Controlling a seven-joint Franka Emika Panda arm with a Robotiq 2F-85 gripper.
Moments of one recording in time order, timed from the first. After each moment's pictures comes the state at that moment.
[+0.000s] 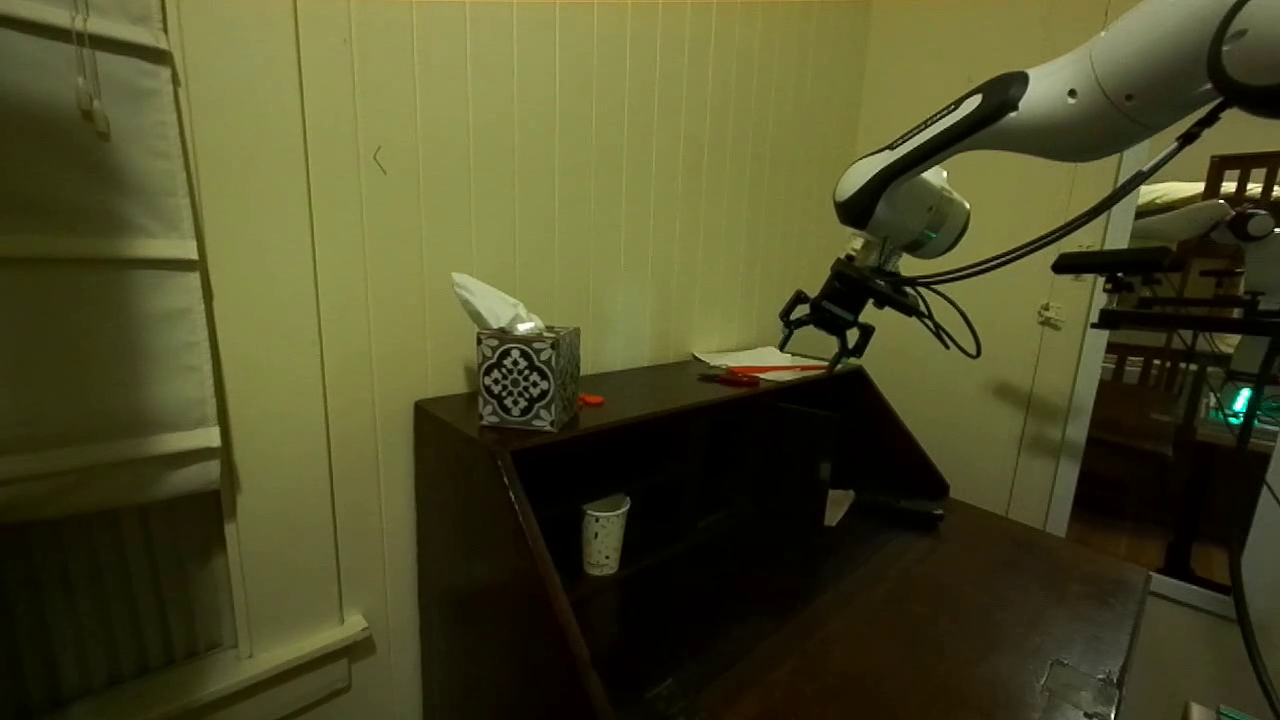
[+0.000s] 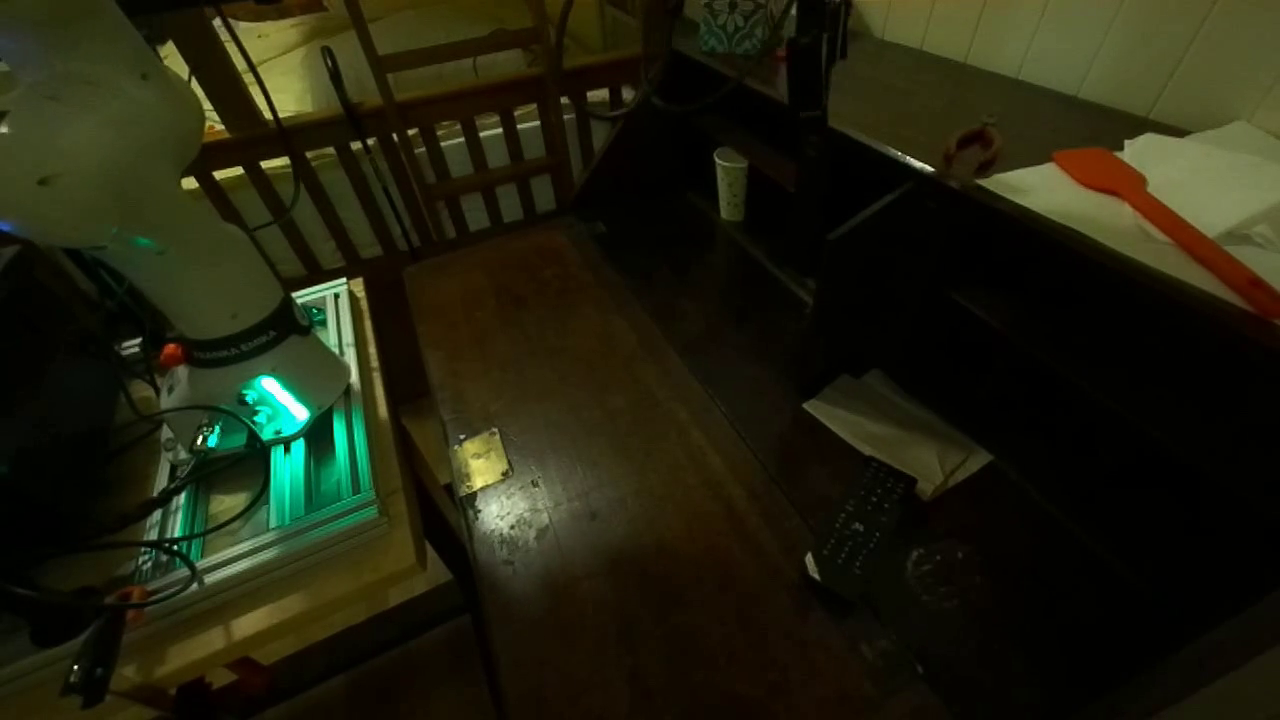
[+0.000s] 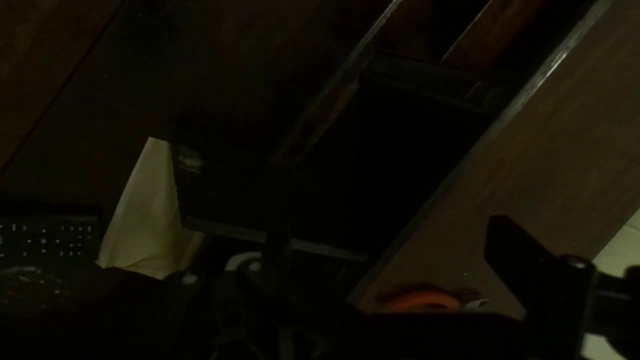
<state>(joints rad) -0.20 0.15 -0.28 -1.87 0.47 2.25 0.16</state>
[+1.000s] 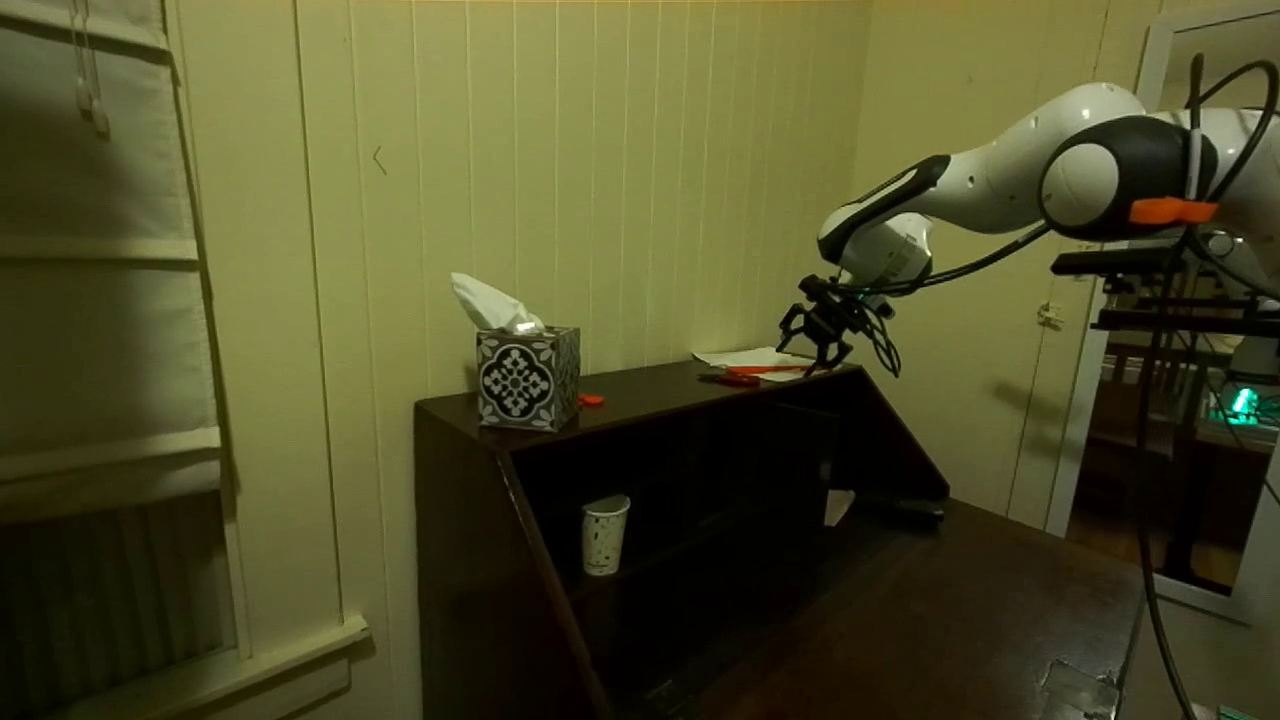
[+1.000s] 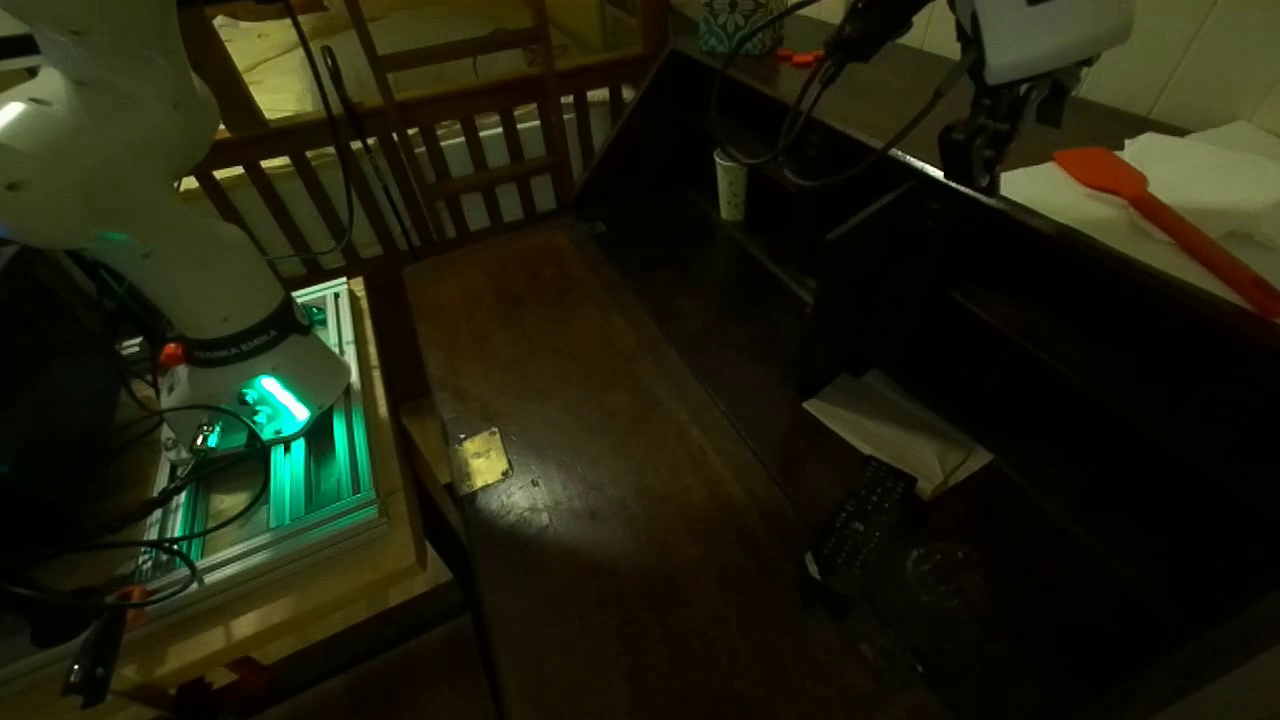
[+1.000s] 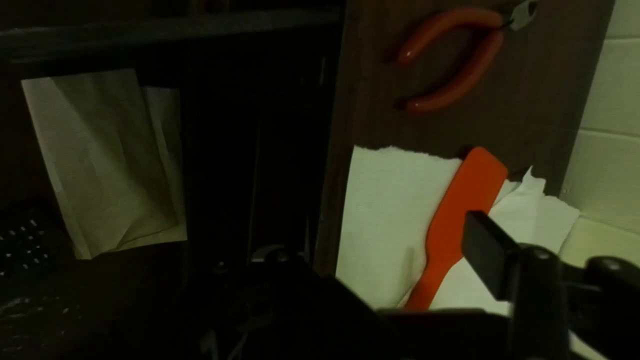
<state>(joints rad) -0.36 0.55 -0.26 -1.45 0.70 2.35 0.49</state>
